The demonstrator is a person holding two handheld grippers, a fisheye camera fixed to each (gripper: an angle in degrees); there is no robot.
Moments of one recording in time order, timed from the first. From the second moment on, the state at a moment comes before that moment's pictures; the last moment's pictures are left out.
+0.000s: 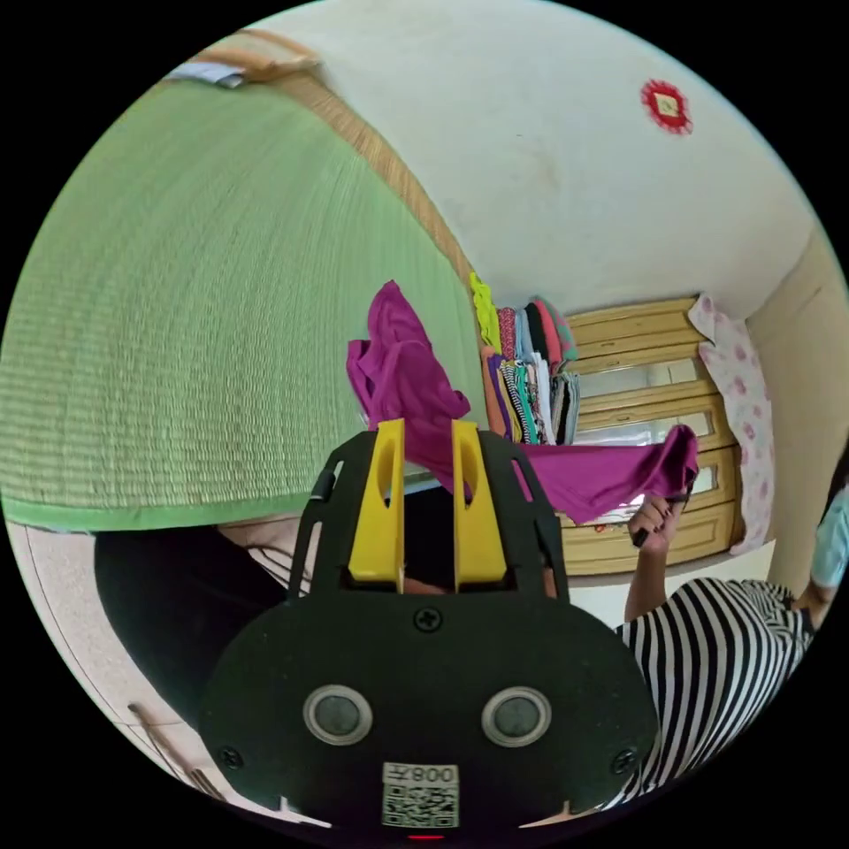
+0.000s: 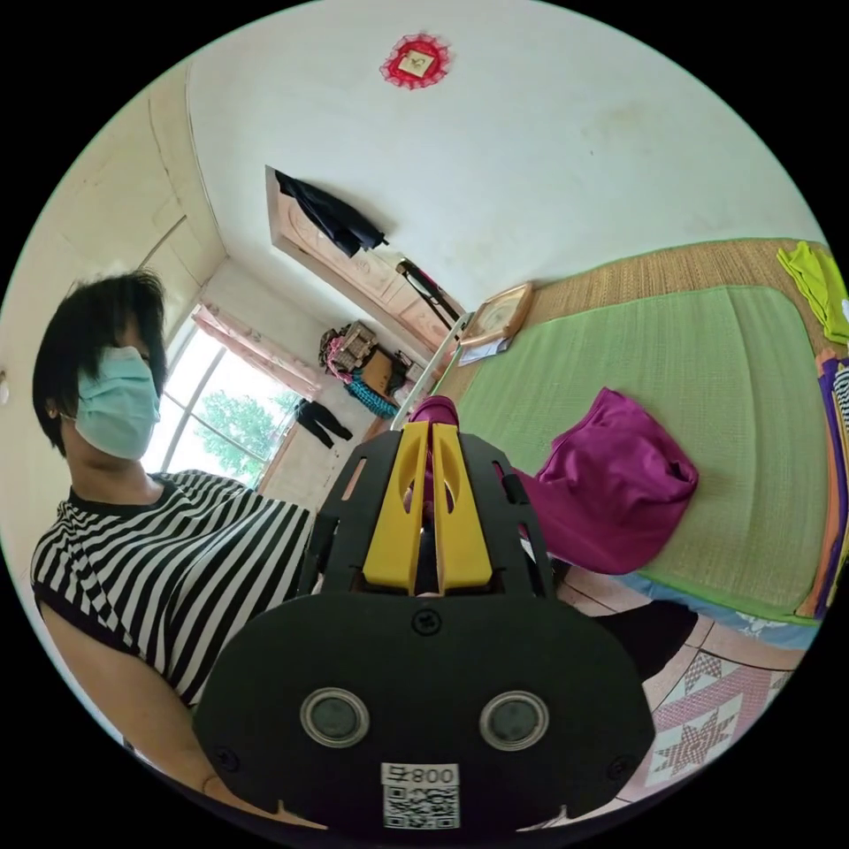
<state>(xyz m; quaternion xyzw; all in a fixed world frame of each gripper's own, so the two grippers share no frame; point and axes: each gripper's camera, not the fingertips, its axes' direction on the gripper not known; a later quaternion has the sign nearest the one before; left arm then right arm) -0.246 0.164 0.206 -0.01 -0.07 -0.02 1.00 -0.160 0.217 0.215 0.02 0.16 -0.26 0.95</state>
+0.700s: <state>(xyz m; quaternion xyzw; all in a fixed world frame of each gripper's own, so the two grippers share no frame) -0.097 0.261 0.187 -0.10 -0.02 -0.08 0.99 -0.120 0.376 0.197 0.08 0.16 -0.27 0.95</state>
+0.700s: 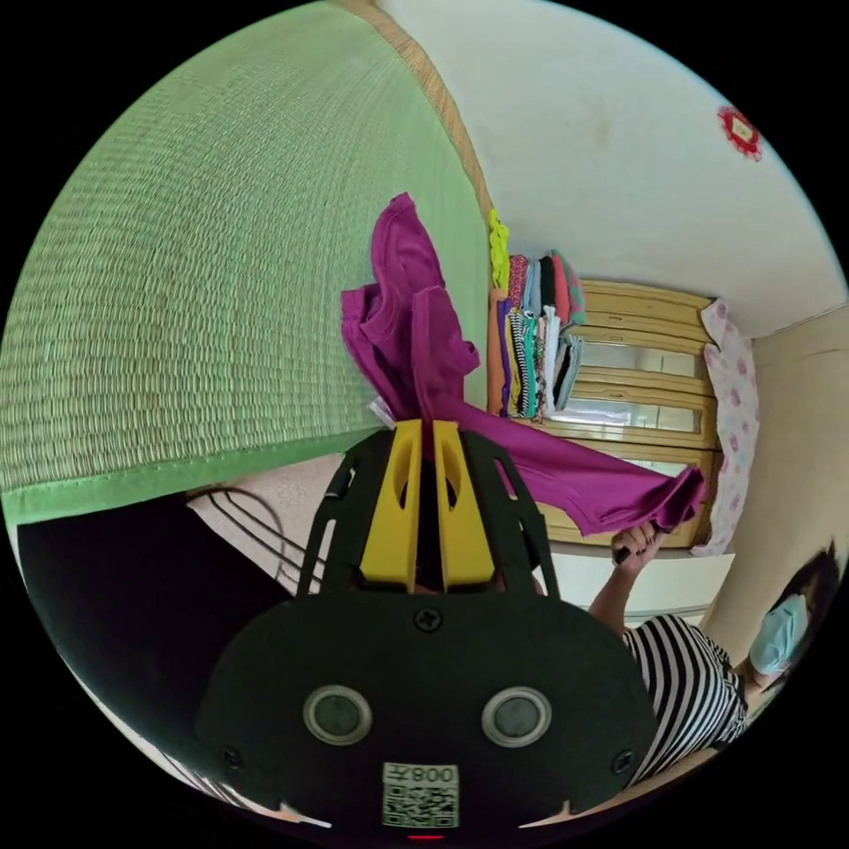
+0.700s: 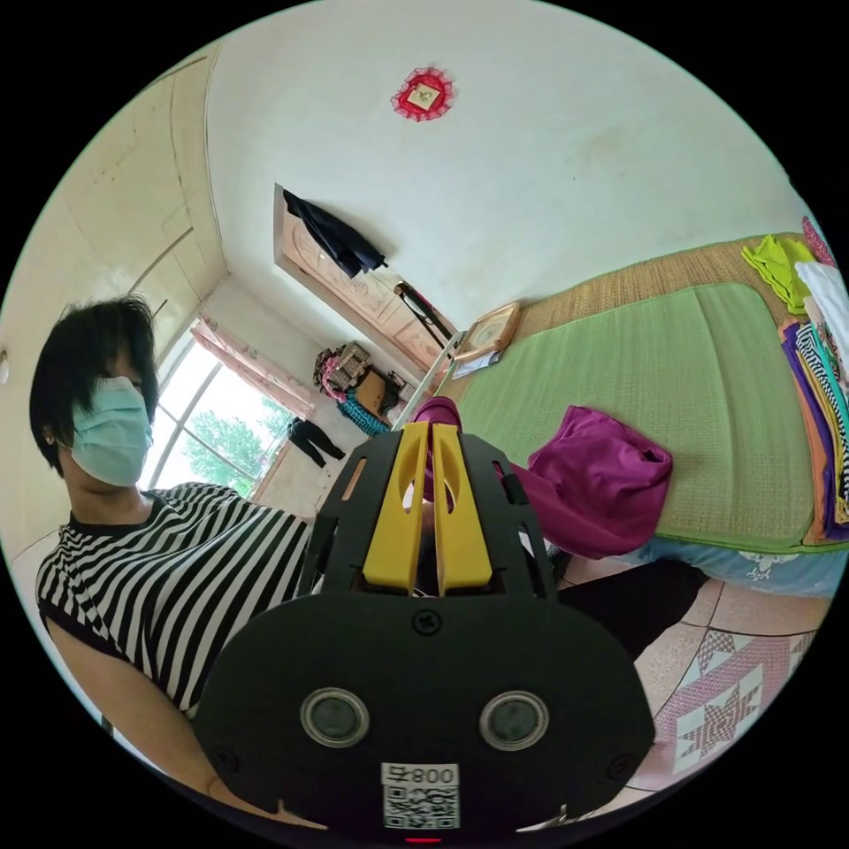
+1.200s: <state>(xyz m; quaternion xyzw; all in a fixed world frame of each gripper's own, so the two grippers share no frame) 0.174 0.352 0.008 0.12 0.18 0.13 0.97 -0.161 0.452 0.150 0.17 0.16 -0.35 0.91</state>
